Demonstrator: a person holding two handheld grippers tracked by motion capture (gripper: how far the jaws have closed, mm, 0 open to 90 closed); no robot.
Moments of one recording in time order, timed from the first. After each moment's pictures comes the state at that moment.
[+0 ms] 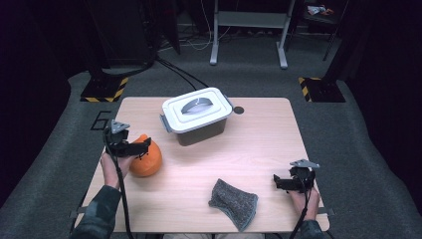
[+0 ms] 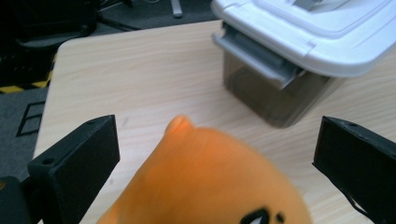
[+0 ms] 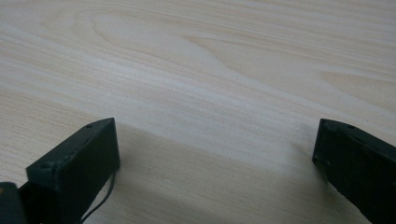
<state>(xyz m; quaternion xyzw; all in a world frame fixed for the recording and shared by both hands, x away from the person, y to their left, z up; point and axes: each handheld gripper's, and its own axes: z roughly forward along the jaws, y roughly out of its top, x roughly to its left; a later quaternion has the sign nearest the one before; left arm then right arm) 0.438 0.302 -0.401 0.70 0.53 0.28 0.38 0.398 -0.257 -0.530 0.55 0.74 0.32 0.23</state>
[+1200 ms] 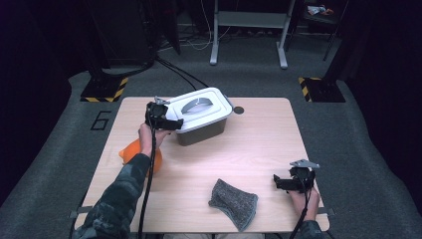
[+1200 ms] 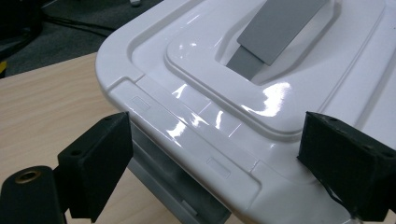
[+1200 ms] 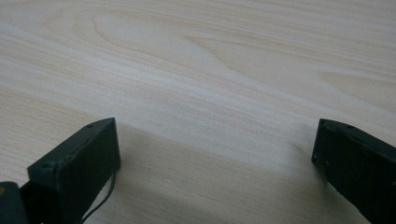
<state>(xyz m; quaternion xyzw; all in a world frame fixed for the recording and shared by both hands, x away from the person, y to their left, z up) 0.540 0.225 -0.407 0.77 0.48 0.22 0.36 0.398 -0.257 -0.530 0.55 0.74 0.32 0.23</state>
